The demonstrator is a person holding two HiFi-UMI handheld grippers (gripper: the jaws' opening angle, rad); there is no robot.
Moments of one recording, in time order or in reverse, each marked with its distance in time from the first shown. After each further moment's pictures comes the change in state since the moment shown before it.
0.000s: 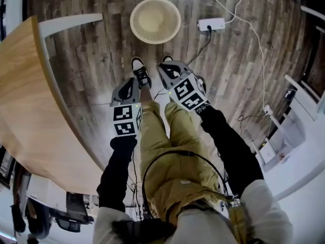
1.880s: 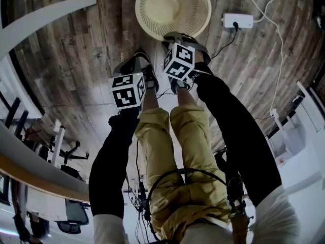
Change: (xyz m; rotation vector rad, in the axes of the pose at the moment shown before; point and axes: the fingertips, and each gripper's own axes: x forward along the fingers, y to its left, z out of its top) left arm 0.226 0.108 -0.087 -0.172 0.195 0.040; right arm 0.260 -0.098 -0.133 -0.408 0.383 0.031
